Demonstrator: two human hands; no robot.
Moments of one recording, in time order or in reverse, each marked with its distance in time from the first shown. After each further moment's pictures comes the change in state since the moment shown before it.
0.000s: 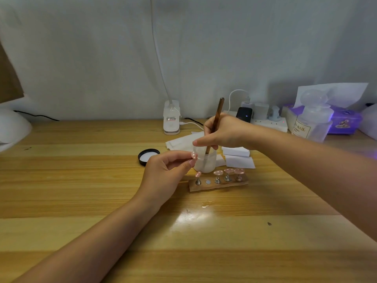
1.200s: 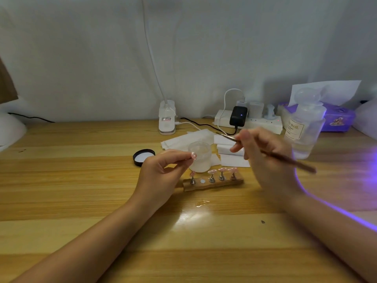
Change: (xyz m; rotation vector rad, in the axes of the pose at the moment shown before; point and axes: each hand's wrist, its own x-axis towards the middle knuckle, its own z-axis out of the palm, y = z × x) left_hand -0.003 -0.002 0.002 0.115 -0.036 0.265; right_hand -0.089 0.034 0.026 0.358 0.710 -0.358
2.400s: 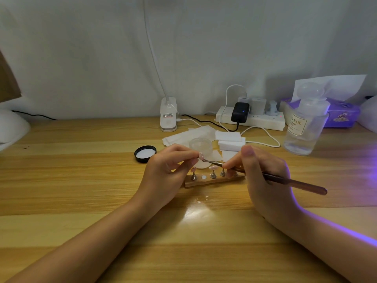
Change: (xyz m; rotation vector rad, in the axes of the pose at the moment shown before) left_hand -0.003 -0.004 0.003 0.129 -0.060 0.183; right_hand -0.028 0.006 0.016 0.034 0.001 -0.209
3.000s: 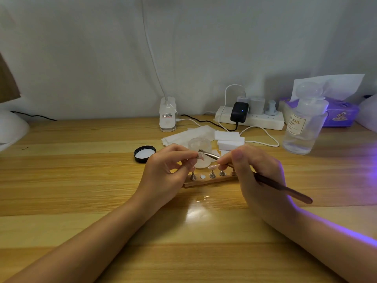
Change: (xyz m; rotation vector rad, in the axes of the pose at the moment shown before) left_hand 0.000 0.008 -0.001 0.000 -0.013 -0.067; right_hand 0.002 0.002 0.003 -0.138 -0.030 -0.080
